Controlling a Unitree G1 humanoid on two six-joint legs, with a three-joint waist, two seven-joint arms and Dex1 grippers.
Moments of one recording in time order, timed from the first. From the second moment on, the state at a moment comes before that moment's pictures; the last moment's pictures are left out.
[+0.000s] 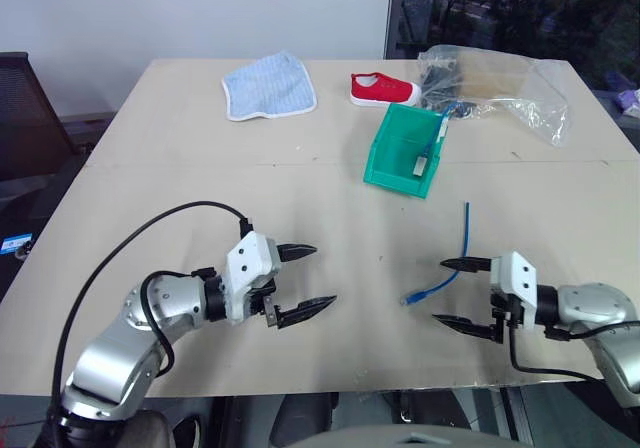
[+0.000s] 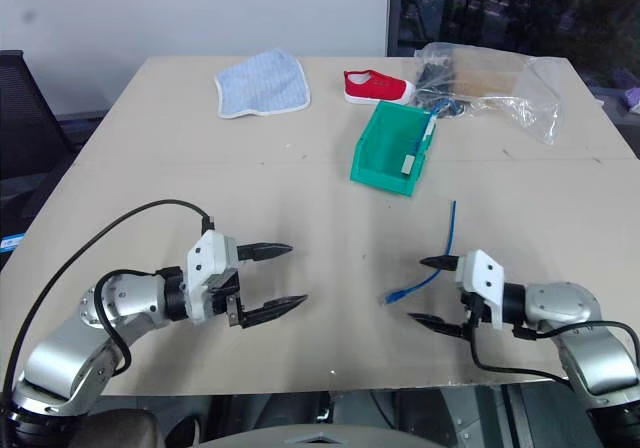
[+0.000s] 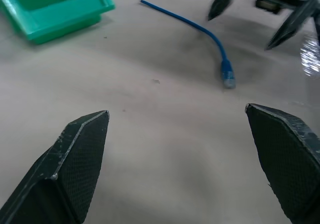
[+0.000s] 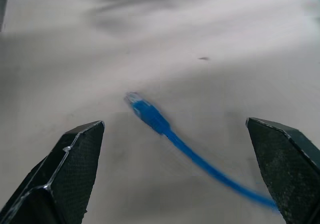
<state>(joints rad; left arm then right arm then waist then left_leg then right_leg) 0.04 0.85 0.01 -0.54 -0.53 0.42 -0.97 0.00 -0.73 0.10 -0.27 0.30 0.15 1.09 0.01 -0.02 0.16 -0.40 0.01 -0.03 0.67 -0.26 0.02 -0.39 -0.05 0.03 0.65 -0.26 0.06</state>
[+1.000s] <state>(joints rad) -0.30 0.96 0.00 -0.44 -0.61 0.52 -1.21 -0.53 -0.56 0.30 0.17 0.20 0.18 1.20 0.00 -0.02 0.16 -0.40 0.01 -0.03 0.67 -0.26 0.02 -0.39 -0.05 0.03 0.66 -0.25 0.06</state>
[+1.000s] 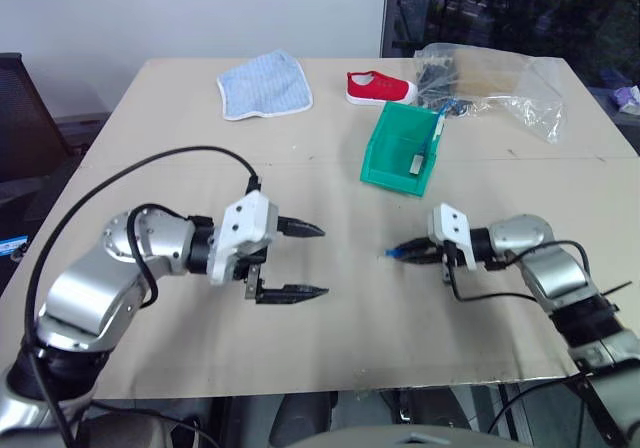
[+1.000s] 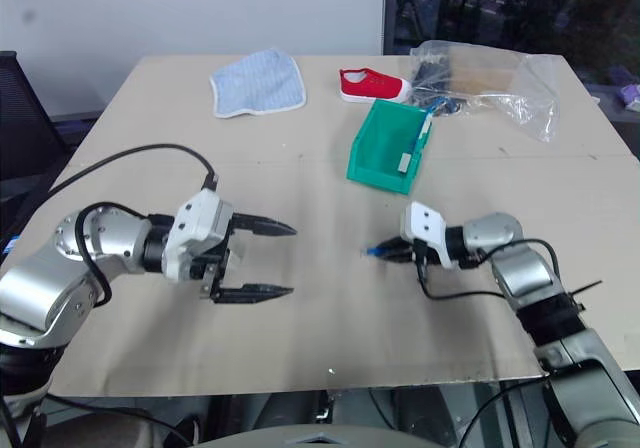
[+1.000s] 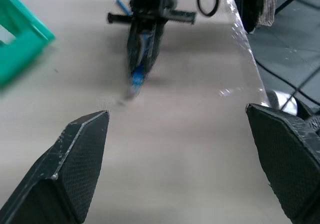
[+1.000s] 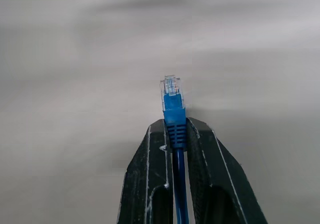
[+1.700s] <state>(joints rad) -0.77 0.68 -0.33 0.24 -0.27 0.28 -1.43 -0.54 -0.52 0.13 0.28 0.21 0.11 1.19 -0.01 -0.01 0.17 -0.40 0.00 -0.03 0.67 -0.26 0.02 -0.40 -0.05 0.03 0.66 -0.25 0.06</state>
